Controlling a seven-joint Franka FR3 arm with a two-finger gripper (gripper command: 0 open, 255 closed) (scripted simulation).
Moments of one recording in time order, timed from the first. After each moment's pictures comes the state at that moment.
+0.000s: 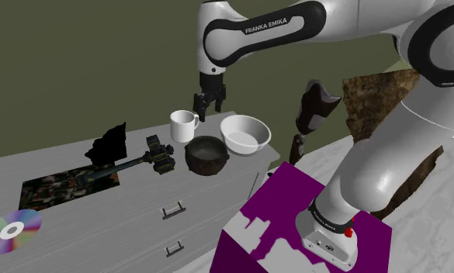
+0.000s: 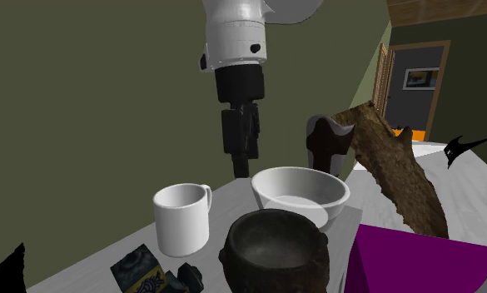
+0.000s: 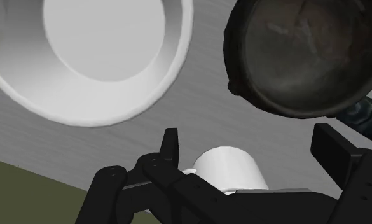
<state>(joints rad) 0.07 -0.07 0.14 -2.09 0.02 1.93 0.09</state>
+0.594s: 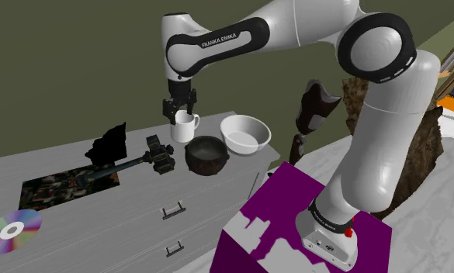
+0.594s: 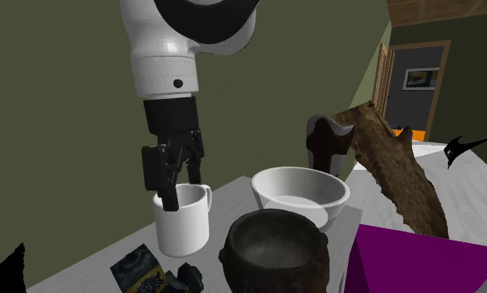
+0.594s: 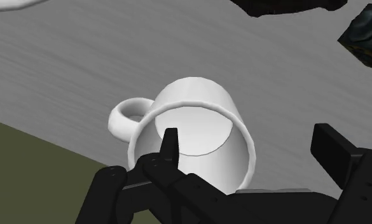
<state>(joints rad) 0.11 0.27 0.16 -1.78 -0.05 1.98 0.14</state>
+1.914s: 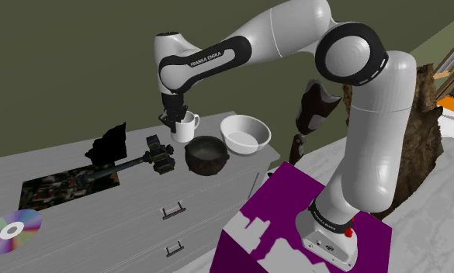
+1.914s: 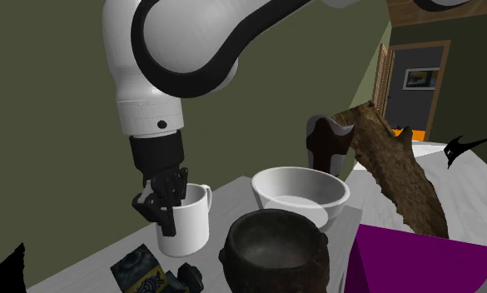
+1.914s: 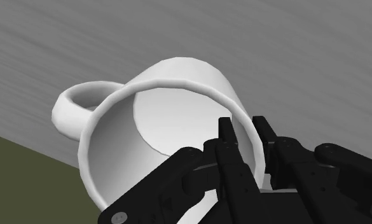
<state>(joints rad) 0.13 0.40 0.16 -1.74 -0.08 2.07 0.15</state>
